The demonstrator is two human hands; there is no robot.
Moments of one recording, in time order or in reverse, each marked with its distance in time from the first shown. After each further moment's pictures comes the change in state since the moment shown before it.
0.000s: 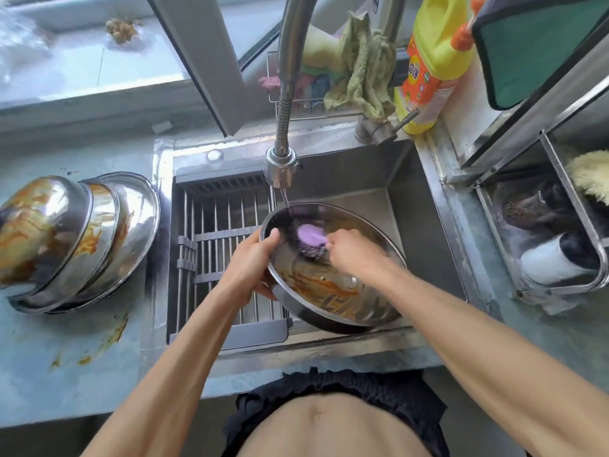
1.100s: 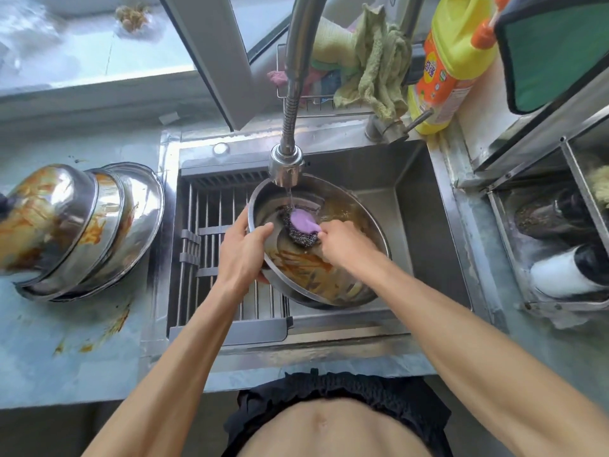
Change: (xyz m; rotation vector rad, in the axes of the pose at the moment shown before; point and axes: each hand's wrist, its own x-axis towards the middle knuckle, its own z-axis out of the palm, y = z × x) left_hand -0.003 0.012 -0.003 -0.039 0.246 0.208; right_hand 0.012 -0.015 -0.005 0.077 0.012 -0.050
